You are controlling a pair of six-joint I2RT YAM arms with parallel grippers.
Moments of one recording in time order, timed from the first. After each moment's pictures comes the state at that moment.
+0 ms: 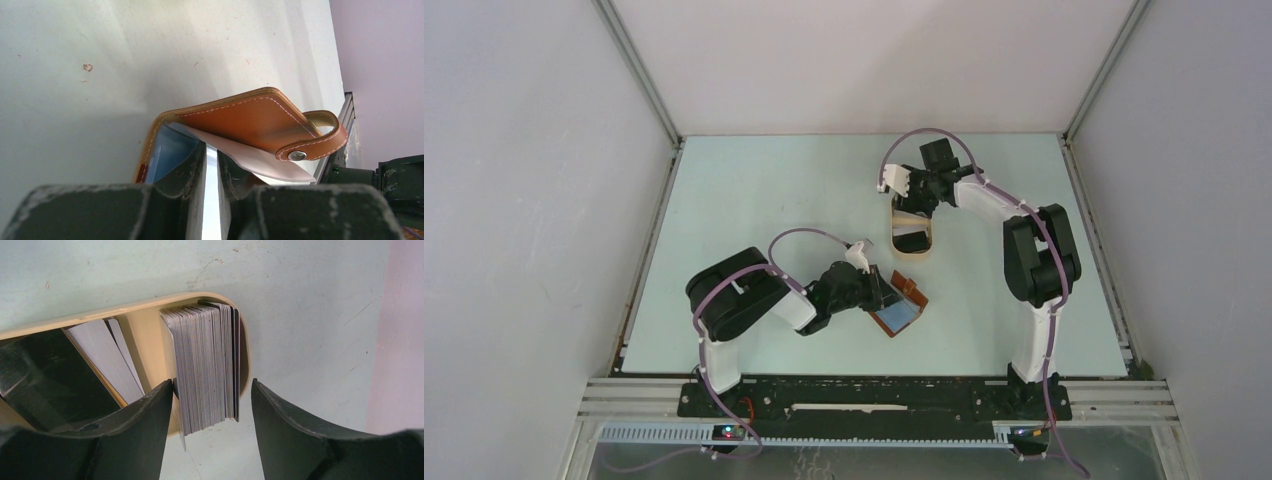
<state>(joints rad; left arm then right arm) -0.88 1.90 0.58 0.91 0.14 -0.88 0.35 2.01 1.52 -0.41 -0.26 -1.06</state>
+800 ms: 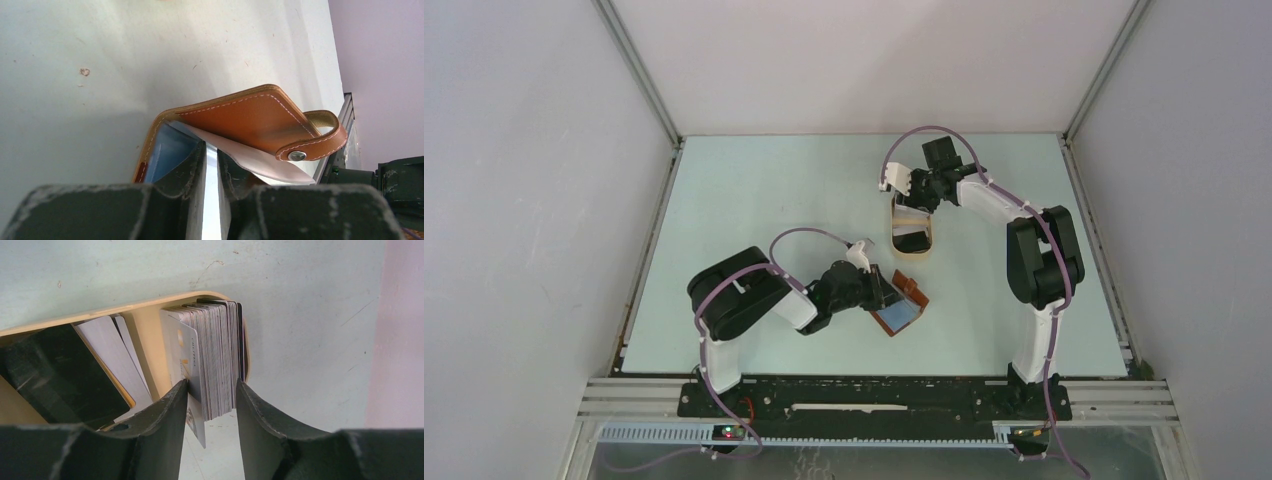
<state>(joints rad) -0.88 1.90 0.59 0.92 0.14 -0.88 0.35 1.99 1.52 -0.43 -0.28 -1.06</state>
